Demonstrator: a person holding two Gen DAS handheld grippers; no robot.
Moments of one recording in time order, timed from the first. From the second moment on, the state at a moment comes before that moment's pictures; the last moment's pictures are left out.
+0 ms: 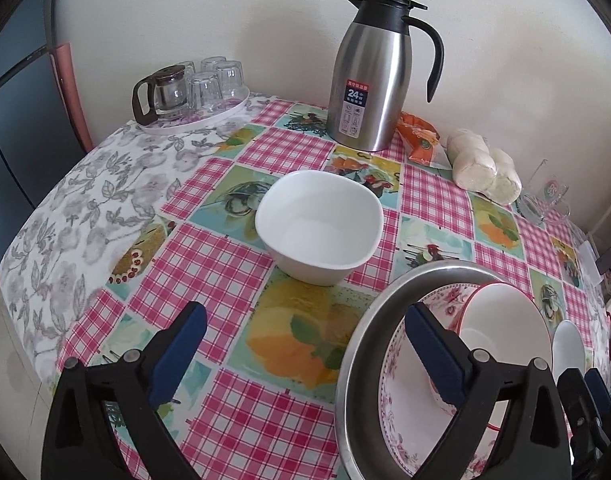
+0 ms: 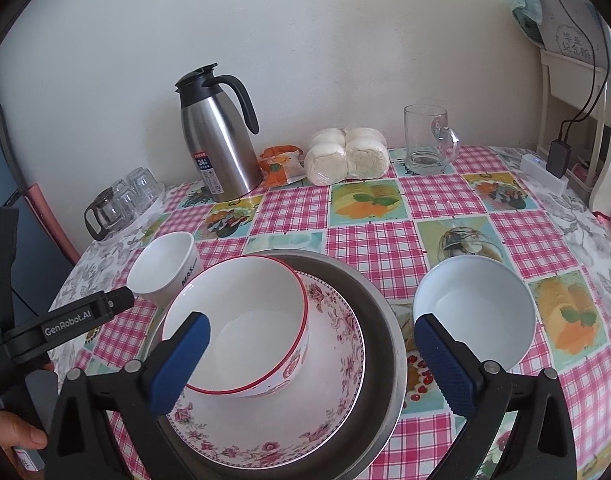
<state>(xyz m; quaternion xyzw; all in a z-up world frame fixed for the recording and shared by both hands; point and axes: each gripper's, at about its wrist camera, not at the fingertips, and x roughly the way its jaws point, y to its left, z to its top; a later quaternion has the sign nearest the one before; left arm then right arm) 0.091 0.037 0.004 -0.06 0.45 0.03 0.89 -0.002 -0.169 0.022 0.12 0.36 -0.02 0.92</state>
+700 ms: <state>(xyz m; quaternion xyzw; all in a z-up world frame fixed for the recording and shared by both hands) 0.104 0.093 0.003 -0.13 0.43 0.09 0.89 0.007 -0.112 0.048 0.05 0.35 0.01 0.94</state>
